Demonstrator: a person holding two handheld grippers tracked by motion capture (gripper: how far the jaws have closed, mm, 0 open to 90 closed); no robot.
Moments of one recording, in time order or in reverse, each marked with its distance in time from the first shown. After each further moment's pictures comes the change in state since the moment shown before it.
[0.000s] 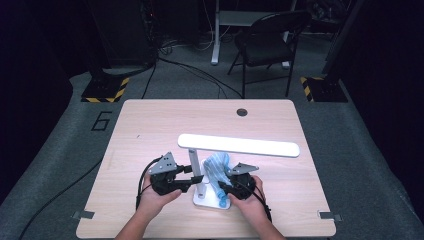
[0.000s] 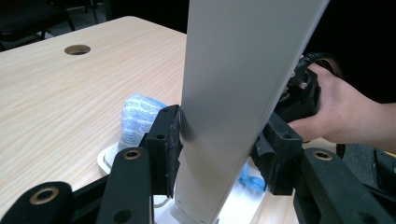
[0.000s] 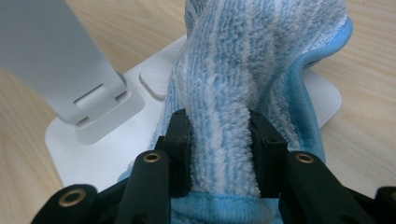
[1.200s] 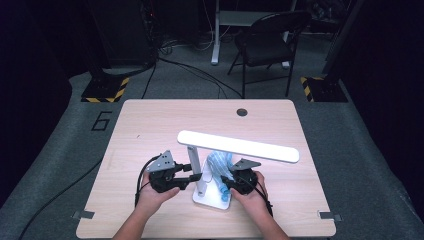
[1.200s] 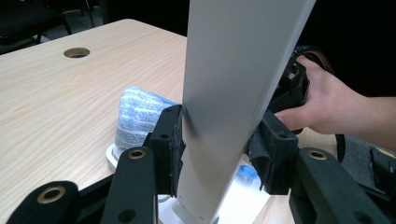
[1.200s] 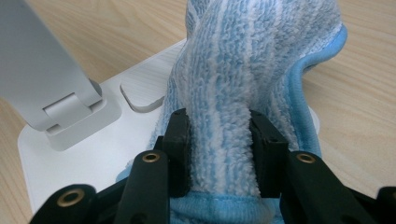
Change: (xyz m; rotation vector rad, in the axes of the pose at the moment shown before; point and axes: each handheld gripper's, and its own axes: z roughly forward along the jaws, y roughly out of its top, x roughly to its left) left arm 0.010 -0.001 -0.001 -0.010 -0.016 0.014; right arm -0.014 0.005 0.003 -0.023 -0.037 0.002
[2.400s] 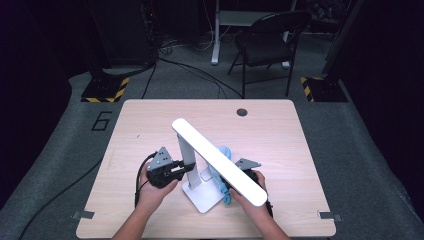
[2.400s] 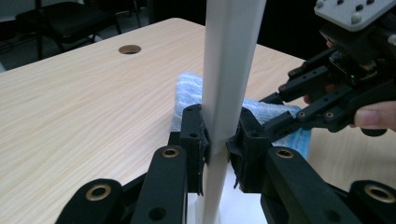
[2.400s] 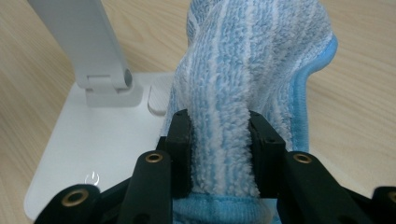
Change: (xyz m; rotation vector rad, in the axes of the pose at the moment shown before) left arm 0.011 -0.004 0.001 -0.008 0.174 -0.009; right arm 0.013 0.011 -0.019 -0.009 -0.012 -0.037
